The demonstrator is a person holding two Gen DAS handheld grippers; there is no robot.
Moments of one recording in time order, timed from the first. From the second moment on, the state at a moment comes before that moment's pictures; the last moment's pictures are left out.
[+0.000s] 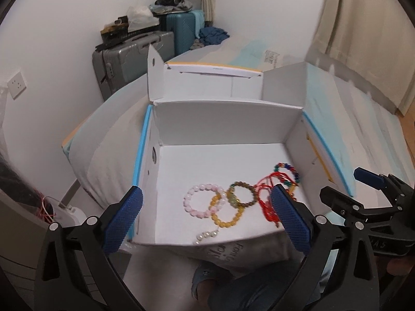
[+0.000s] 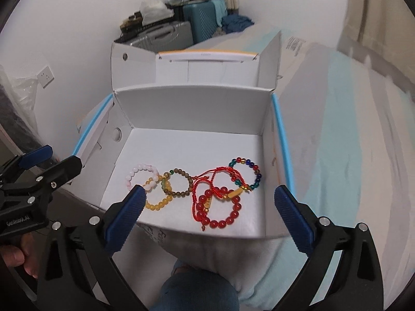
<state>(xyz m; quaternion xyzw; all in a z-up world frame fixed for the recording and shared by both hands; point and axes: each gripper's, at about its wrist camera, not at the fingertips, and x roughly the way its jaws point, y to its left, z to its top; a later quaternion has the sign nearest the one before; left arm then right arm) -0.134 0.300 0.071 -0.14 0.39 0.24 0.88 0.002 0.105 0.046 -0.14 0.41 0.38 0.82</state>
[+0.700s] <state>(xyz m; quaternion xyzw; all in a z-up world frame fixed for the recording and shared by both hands) -0.184 0.241 0.072 -0.13 0.36 0.24 0.89 -0.057 0.029 0.050 -0.11 0.36 0.34 0.86</state>
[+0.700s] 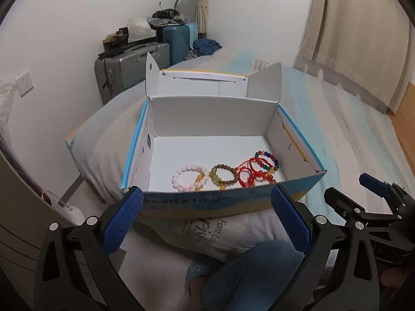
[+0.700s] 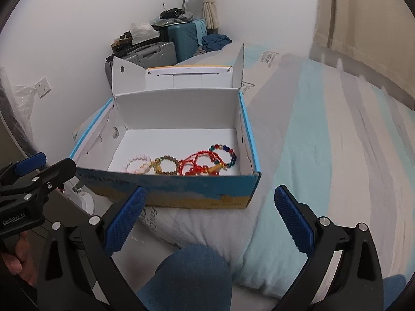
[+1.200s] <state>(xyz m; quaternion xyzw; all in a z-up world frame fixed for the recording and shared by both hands) -0.185 0.236 0.065 -0.11 0.36 0.25 0.89 -0.064 0.031 0.050 -0.12 0.37 0.35 0.85</state>
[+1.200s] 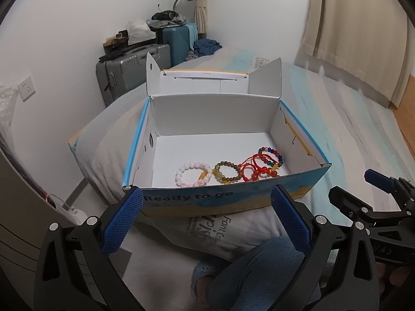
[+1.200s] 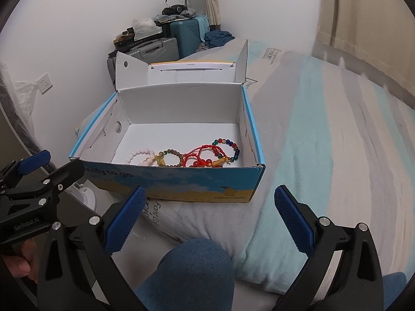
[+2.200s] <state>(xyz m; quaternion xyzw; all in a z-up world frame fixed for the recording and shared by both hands) -0.177 0.234 0.060 -0.11 0.38 0.25 0.88 -0.061 0.030 0.043 -0.12 0.38 0.34 0.85</state>
